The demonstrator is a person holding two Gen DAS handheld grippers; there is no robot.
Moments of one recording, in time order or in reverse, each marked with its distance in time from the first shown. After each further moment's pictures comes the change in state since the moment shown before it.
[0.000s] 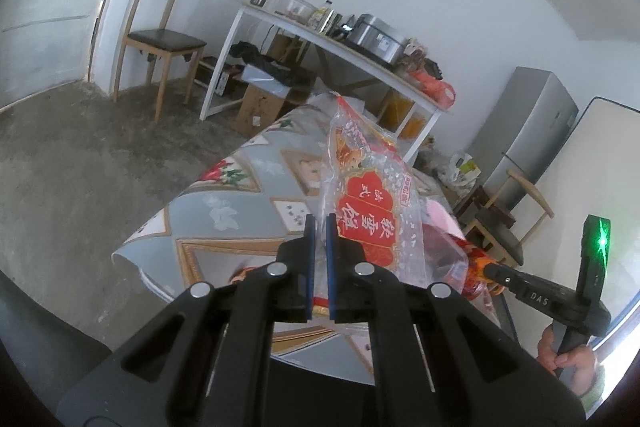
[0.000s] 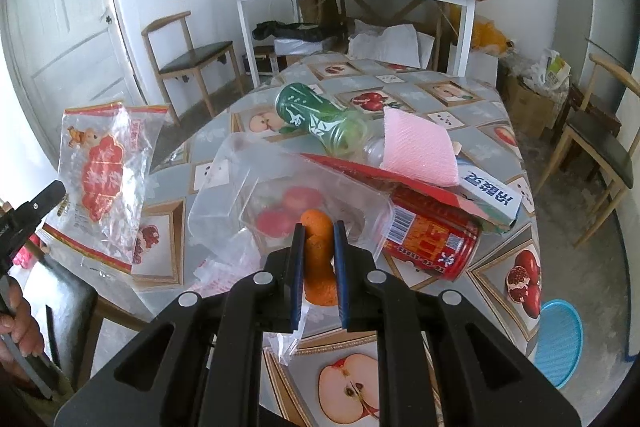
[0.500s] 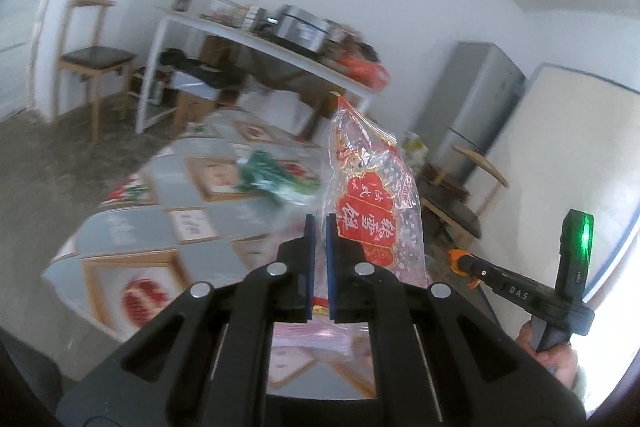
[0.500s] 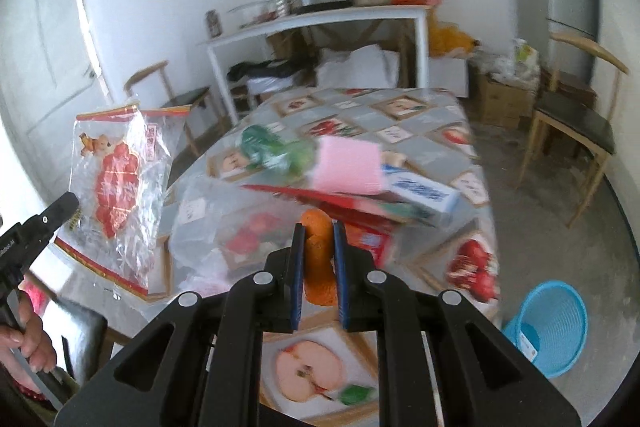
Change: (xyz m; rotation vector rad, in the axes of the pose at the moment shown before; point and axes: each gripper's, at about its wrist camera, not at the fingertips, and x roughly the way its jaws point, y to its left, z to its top) left arm 0.020 -0.107 0.000 0.148 0.050 -0.205; right arm -0.067 -0.084 -0.021 0.180 -0.123 -0.051
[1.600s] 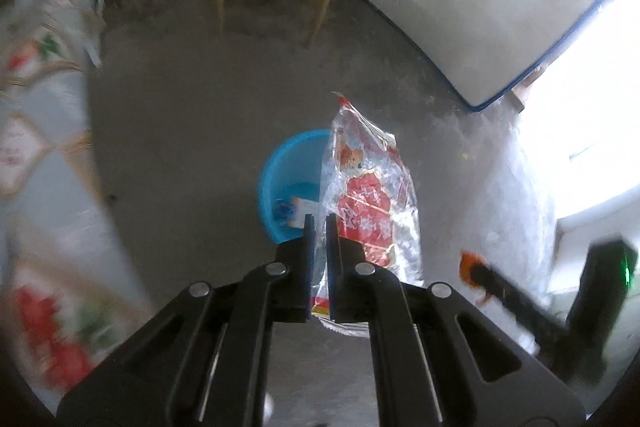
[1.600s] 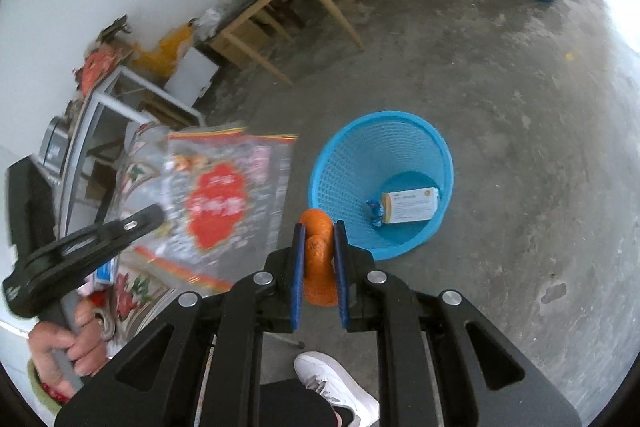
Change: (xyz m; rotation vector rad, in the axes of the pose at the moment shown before) left arm 0.400 -0.407 -0.220 0.468 0.939 -0.282; right arm -0.039 -0.405 -0.187 0.981 0.041 -0.310
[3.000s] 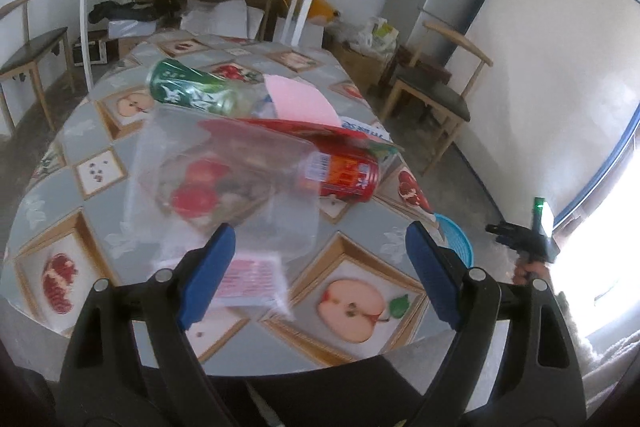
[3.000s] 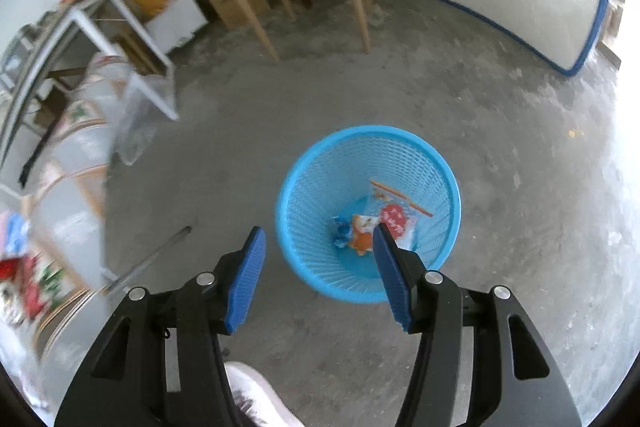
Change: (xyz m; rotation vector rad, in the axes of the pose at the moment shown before) left arm -0.347 0.199 -0.307 -0.328 -0.551 0.242; right arm 0.061 0.075 0.003 -0.330 0.017 -0.178
